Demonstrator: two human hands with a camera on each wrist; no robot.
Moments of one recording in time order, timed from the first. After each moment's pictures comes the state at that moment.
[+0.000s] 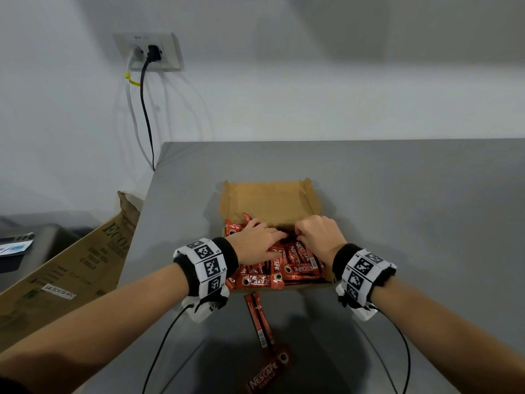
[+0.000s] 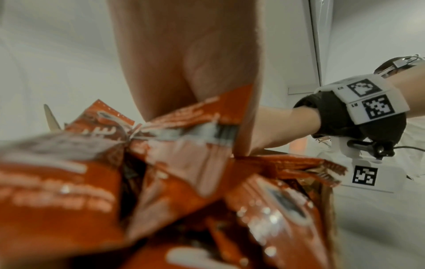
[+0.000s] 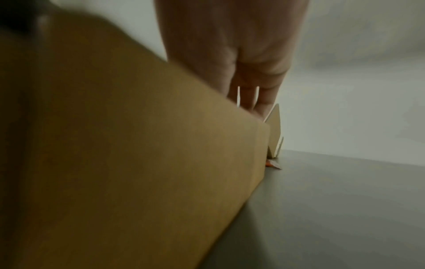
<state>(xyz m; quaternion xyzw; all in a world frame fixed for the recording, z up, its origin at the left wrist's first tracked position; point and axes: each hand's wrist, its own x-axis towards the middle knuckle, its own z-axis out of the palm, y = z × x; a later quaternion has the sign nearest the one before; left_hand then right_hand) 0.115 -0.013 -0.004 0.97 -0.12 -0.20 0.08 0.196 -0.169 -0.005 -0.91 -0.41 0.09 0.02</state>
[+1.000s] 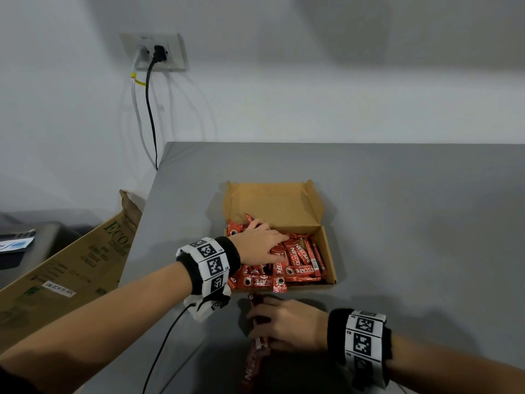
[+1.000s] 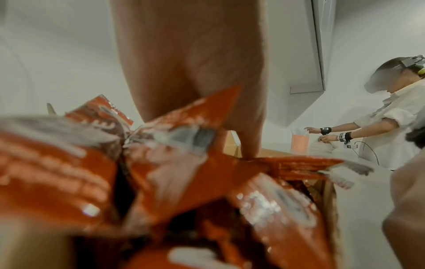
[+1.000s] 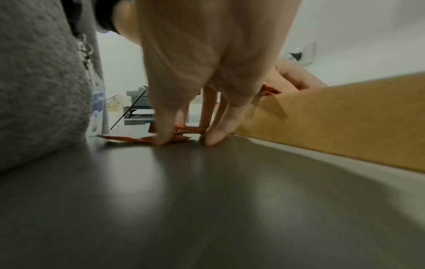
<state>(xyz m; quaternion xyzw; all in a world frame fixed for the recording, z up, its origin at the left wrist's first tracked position) 0.113 -0.014 0.002 0.96 -0.10 -0.24 0.08 0.088 -0.181 -0.018 -0.64 -0.72 0.26 0.00</state>
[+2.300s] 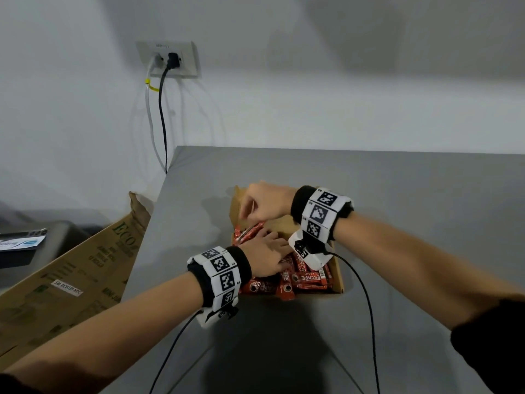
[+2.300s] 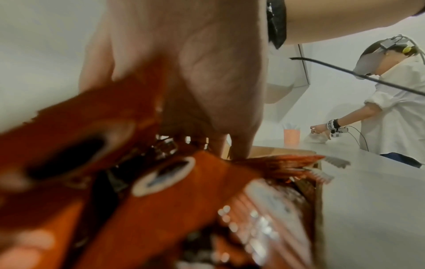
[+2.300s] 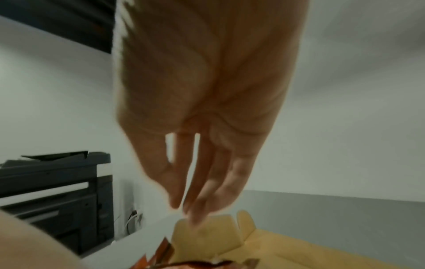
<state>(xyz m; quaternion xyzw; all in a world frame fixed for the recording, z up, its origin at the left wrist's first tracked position) 0.108 -0.017 -0.008 0.97 -0.13 -0.19 0.04 0.203 -0.050 0.071 -0.78 -0.55 0.29 0.10</state>
